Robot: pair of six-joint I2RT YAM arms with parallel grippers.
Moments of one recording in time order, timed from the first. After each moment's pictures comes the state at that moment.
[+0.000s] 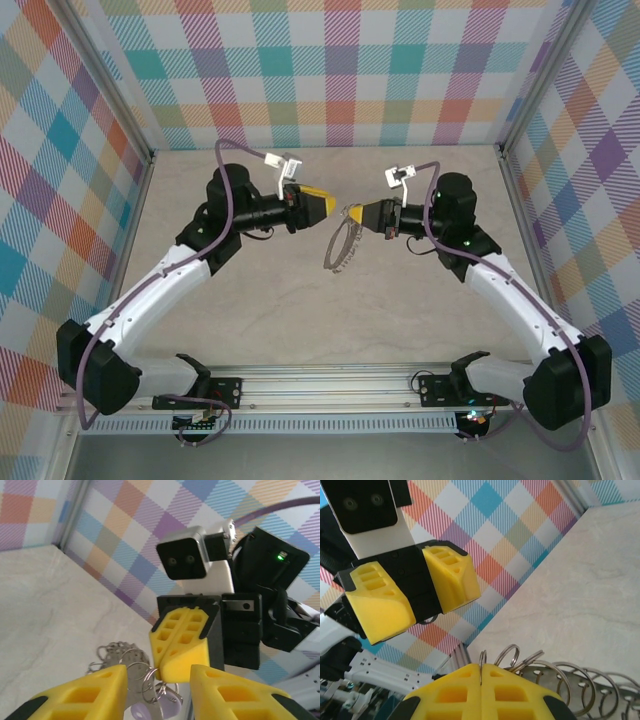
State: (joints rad) left arm -0.55 1.28 1.17 -0.02 0.70 -0.46; right arm 0.40 1.18 0.96 0.06 -0.95 0.64
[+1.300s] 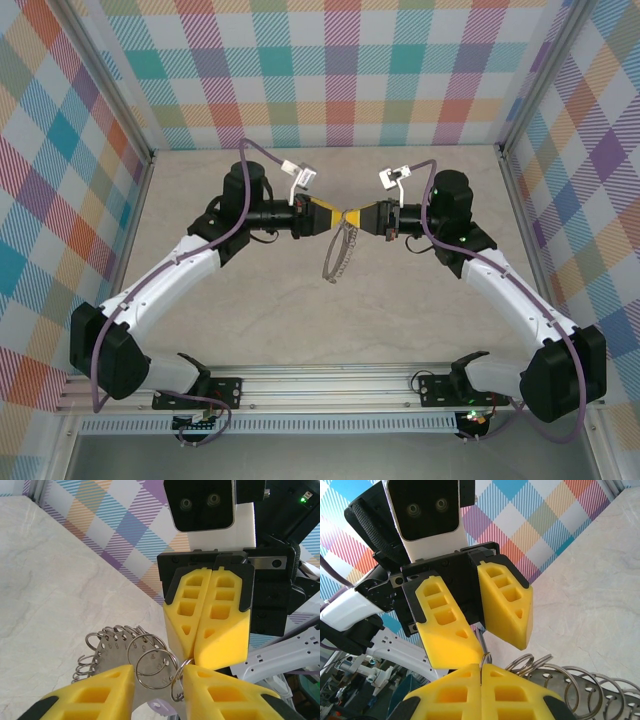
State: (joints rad) left arm -0.55 1.37 1.19 -0.12 0.82 -0.40; right arm 0.39 1.22 0.97 0.10 -1.05 0.65
